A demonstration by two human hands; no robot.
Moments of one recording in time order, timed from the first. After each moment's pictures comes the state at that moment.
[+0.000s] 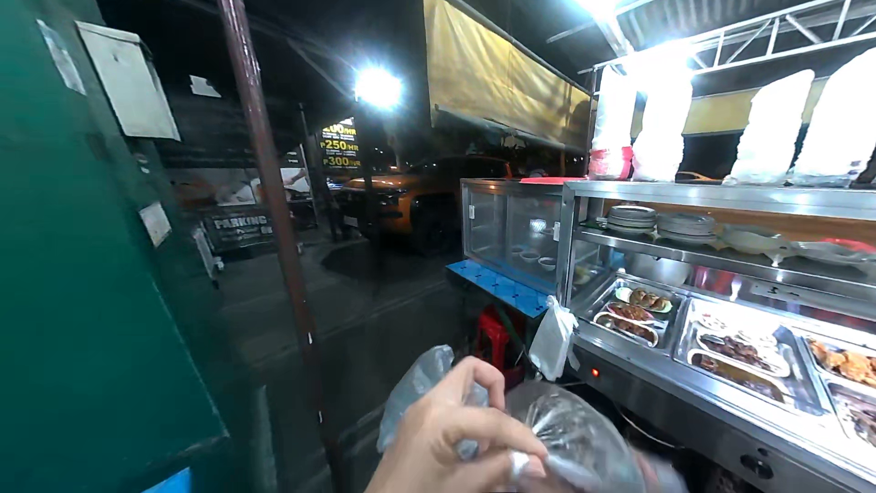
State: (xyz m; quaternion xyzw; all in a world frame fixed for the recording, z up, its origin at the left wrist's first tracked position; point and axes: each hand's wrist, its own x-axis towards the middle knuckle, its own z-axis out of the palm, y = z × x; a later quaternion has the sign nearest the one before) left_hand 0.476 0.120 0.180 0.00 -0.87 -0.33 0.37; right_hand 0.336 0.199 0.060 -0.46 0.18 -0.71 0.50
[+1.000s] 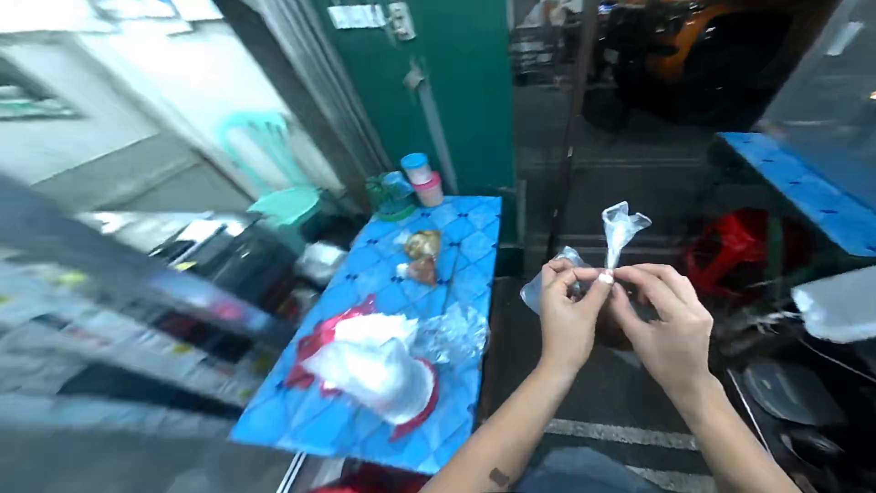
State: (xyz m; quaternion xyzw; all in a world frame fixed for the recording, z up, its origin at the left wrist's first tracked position) left_hand 0.558 0.152 0.024 0.50 -0.46 -0.36 0.64; right_hand 0.427 0.136 0.019 -0.74 0.40 -0.53 -0.03
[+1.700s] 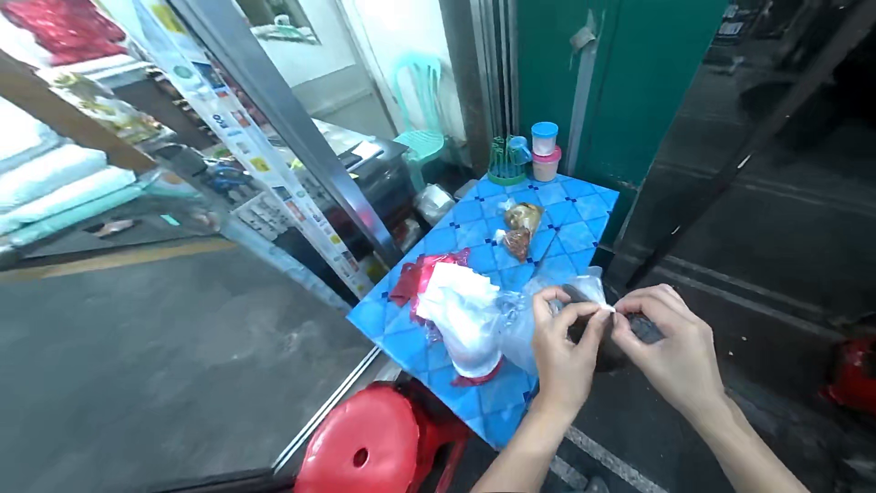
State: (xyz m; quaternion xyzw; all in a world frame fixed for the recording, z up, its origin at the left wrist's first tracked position) left_hand 0.678 0.177 -0.042 0.65 -0.39 -0.07 0.65; right_hand 0.560 0.093 -0.006 -0.85 0.26 -0.43 0.18
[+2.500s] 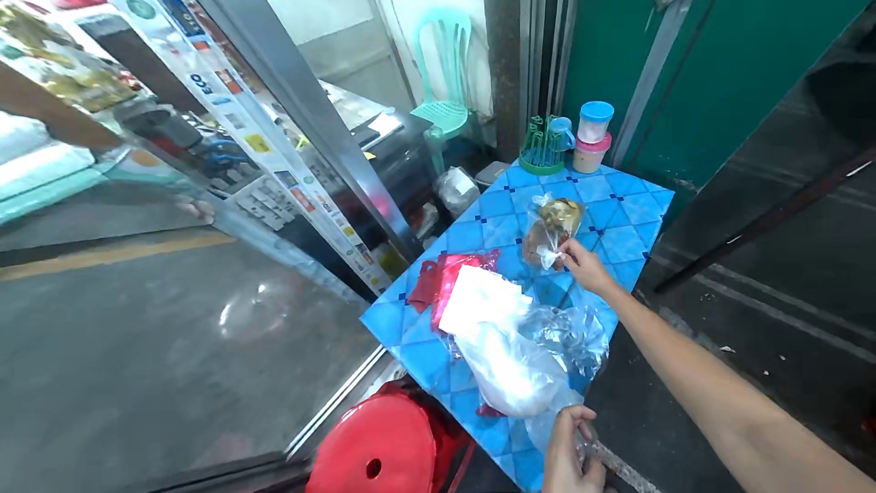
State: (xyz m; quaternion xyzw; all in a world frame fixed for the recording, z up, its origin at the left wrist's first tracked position) left_hand 0.720 0.267 -0.134 0.67 -0.29 -0.42 0.54; right_hand 0.810 -0.067 -0.169 -0.86 0.25 -0.13 0.43
